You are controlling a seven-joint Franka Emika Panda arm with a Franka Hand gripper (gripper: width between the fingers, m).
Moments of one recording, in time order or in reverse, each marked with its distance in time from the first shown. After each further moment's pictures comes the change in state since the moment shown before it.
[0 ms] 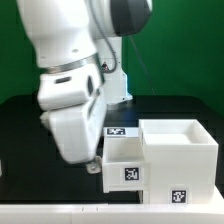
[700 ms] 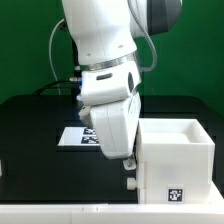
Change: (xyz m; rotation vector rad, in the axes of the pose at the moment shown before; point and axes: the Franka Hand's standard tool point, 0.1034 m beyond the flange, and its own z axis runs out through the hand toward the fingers) arm 0.039 -0.009 0.007 -0.016 0.008 0.037
